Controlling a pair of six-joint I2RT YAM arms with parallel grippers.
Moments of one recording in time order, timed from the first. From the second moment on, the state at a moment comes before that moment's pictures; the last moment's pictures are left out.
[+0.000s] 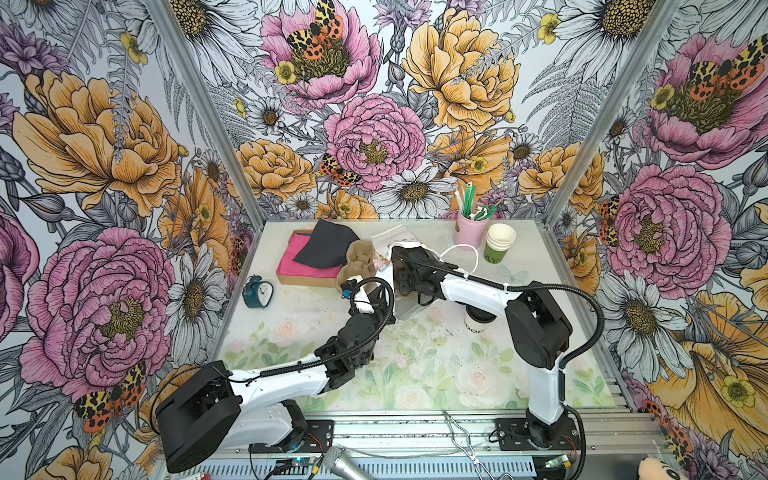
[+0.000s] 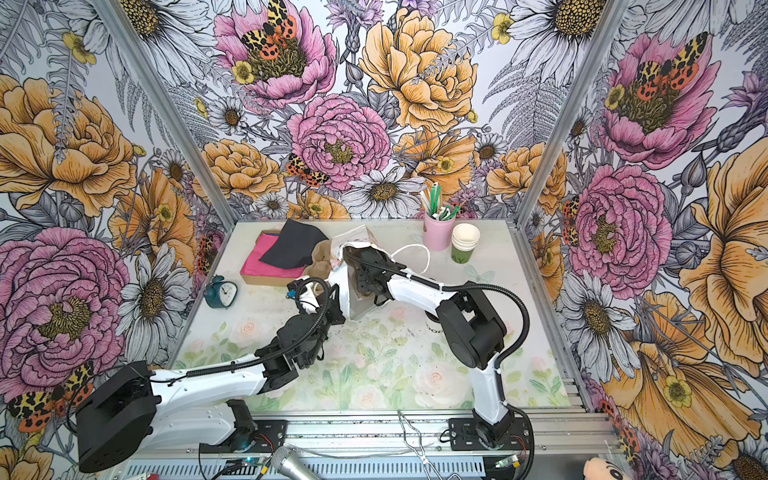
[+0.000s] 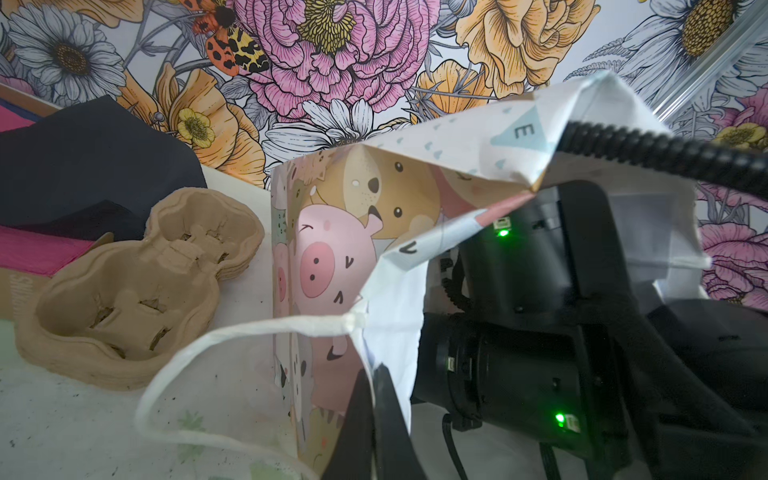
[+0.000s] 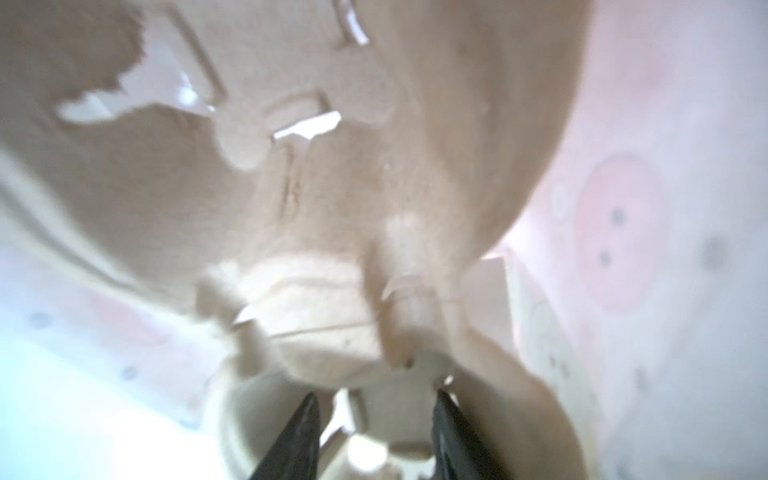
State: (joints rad) left arm -0.95 1.20 0.47 0.66 -0.69 -0.61; right arm 0.69 1.96 1.46 -0.38 0.18 0.47
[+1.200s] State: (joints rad) left arm -0.95 1.16 0.49 0.60 -0.68 -0.61; right arm 0.80 1.74 1.38 -0.45 0.22 0.45
